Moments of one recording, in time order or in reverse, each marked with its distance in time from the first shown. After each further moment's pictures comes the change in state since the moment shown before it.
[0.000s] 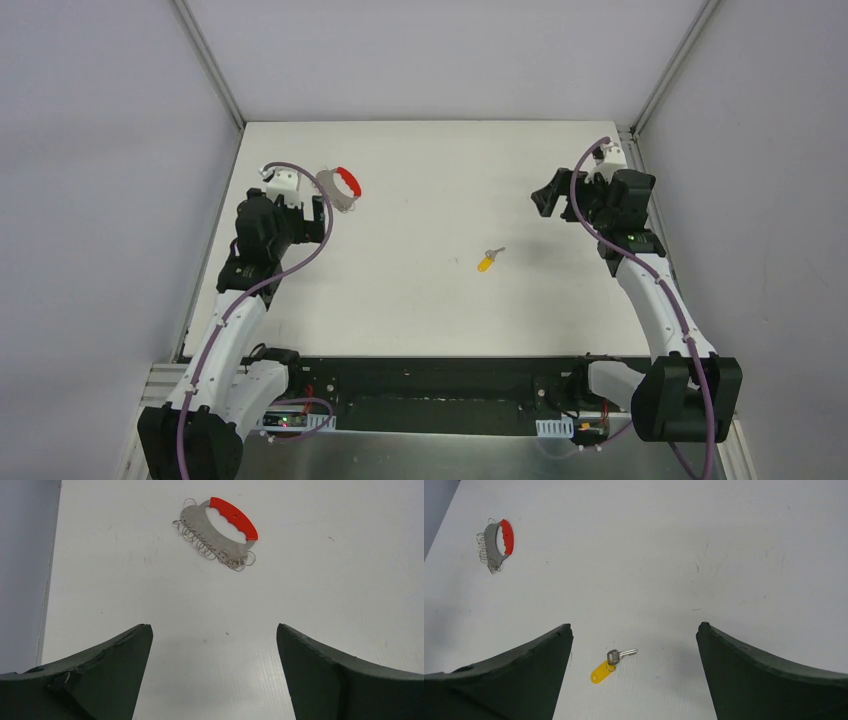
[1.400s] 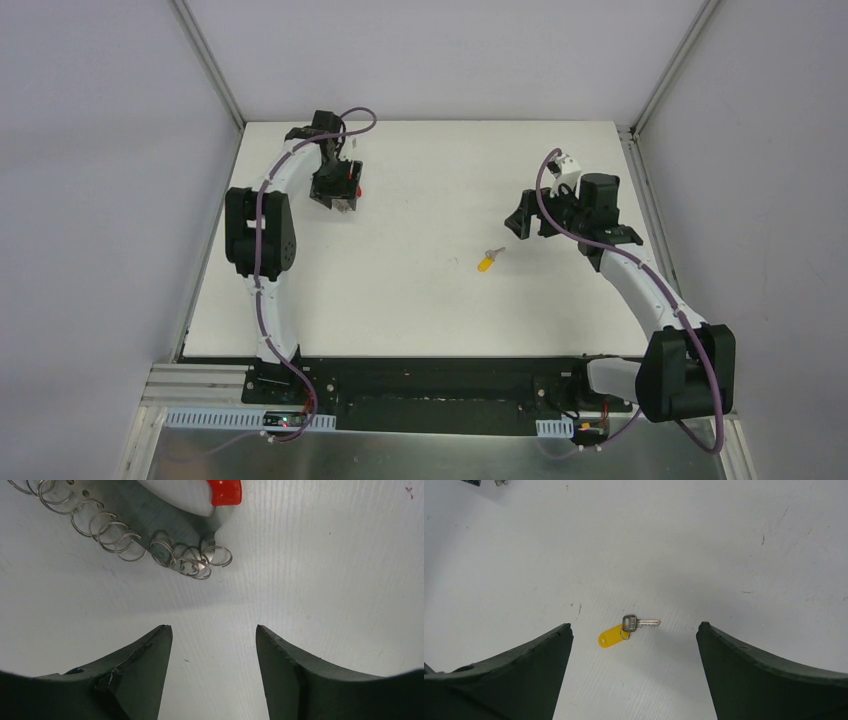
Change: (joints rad) left arm -0.062 1.206 1.055 -0.737 0.098 -0.069; right arm 0.121 0.101 -0.016 -0.063 -0.108 -0.168
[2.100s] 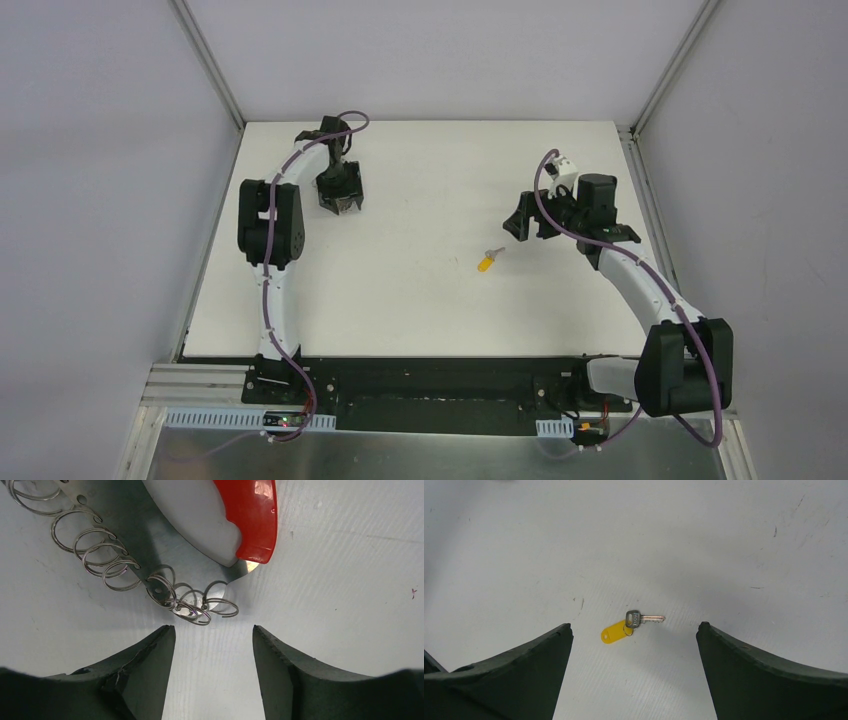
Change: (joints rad) left arm -0.006 0.150 0.084 0.010 -0.050 -0.299; right arm 0.000 0.027 0.000 -0.010 -0.021 0.000
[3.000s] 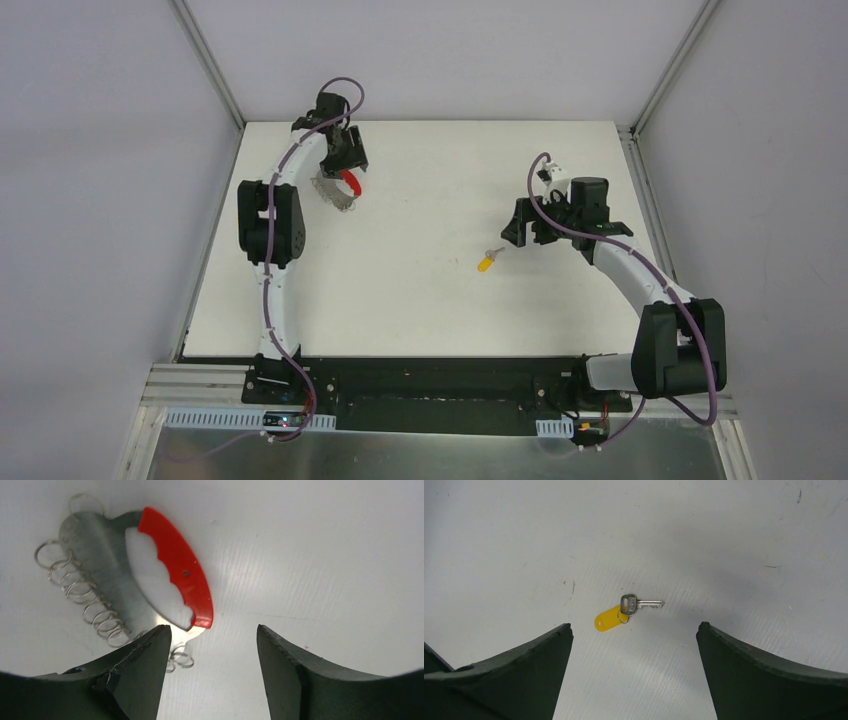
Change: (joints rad) left arm 0.000 0.004 0.121 0.153 -0.047 -0.099; right arm 0.000 0.085 0.000 -0.035 -0.013 -0.021
